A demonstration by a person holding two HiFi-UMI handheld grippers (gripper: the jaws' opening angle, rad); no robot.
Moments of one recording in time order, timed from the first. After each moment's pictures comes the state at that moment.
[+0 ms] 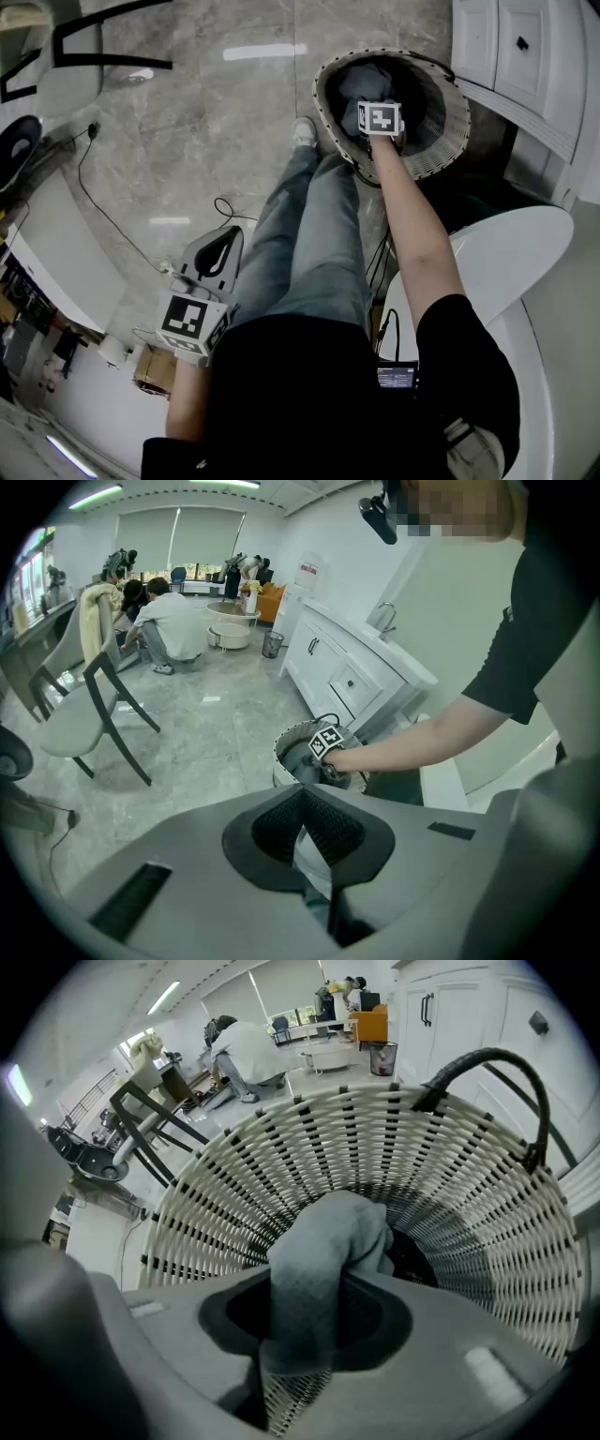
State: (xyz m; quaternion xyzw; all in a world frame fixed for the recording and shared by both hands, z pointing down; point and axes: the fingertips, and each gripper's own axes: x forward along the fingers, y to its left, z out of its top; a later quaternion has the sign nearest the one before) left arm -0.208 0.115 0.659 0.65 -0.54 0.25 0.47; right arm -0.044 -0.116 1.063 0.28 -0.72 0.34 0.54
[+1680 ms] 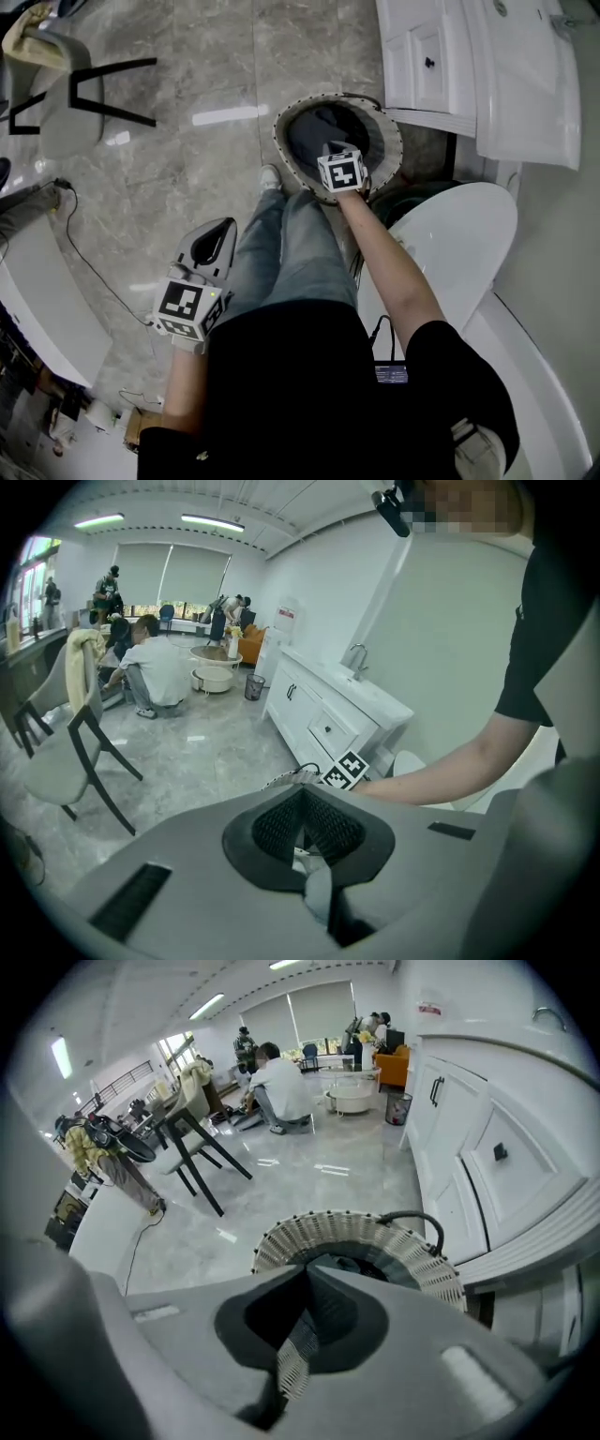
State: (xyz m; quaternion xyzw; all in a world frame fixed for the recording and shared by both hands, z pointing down) left arm -0.192 0.055 0.556 0.72 -0.55 0.19 0.39; right arm -0.047 -0.110 0.846 0.26 -0.78 0.27 0.50
